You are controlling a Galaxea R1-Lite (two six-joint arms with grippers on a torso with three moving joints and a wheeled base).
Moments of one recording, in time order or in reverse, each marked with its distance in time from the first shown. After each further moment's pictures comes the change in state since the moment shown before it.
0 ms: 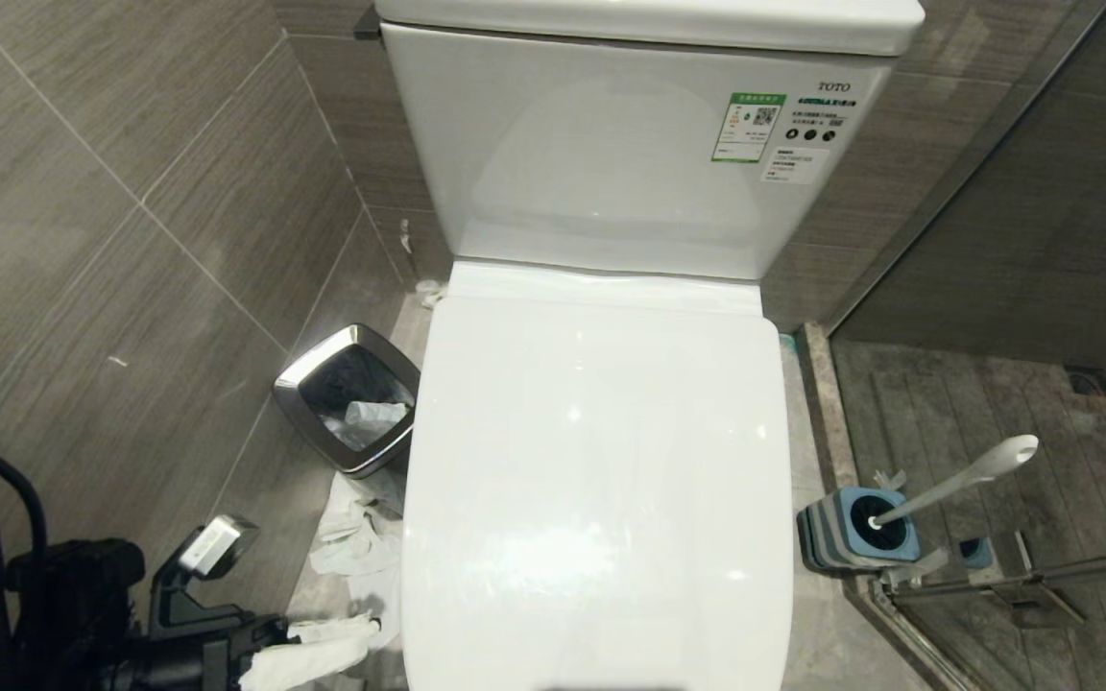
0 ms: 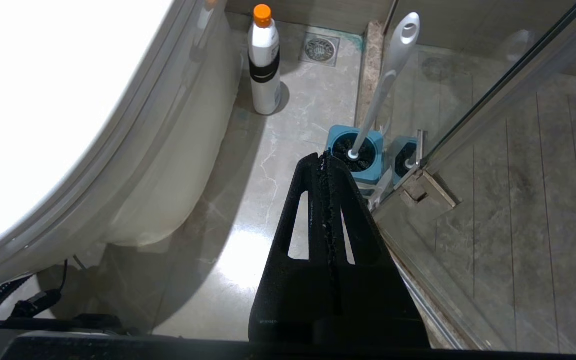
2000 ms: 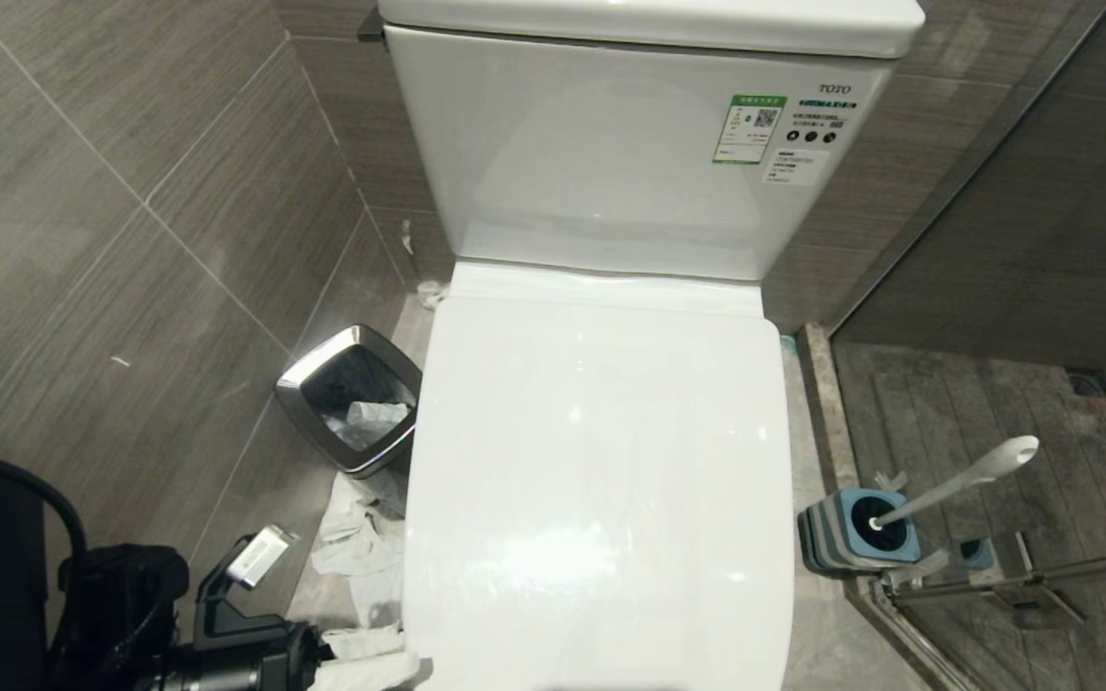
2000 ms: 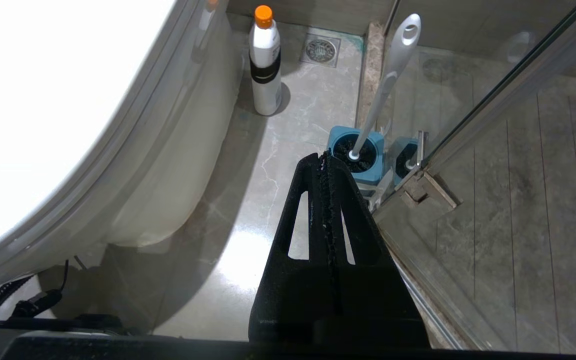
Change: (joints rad) left arm -0.160 0.009 0.013 -0.004 0.224 0.036; right arm 0.000 0.000 0.000 0.000 0.000 0.000
